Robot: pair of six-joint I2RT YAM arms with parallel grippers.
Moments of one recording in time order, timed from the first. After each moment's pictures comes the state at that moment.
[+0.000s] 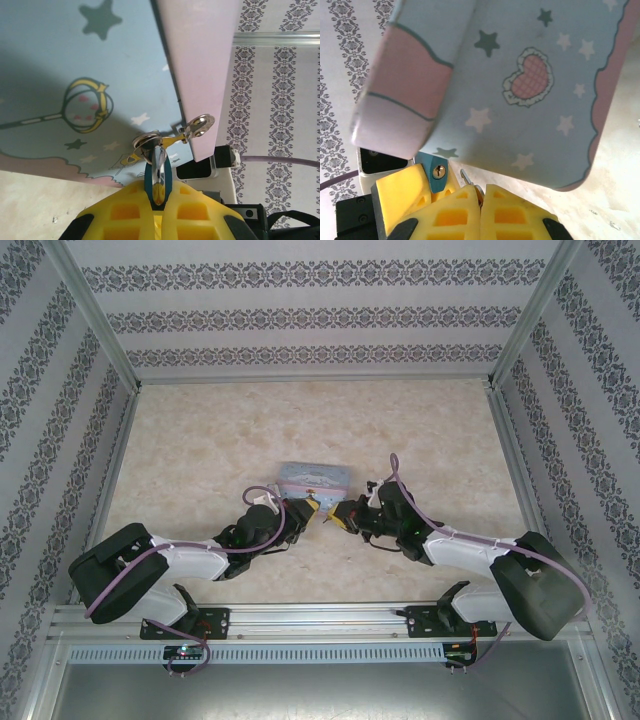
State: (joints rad) left arm -0.84 1.41 0.35 0.79 -0.03 -1.55; right arm 0.64 1.29 0.39 0.42 -0.46 1.43
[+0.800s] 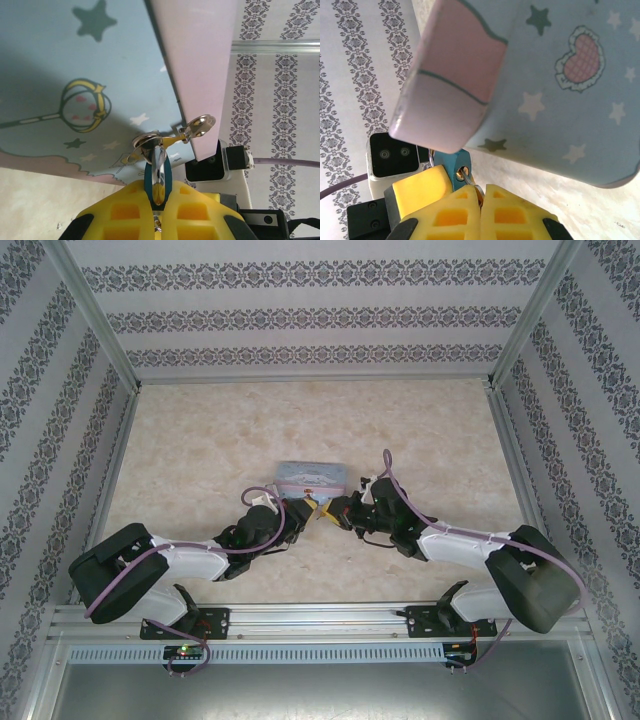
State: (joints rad) left arm -0.84 1.41 0.35 0.78 -0.07 -1.55; right arm 0.67 1.34 0.44 0.43 -0.43 1.43
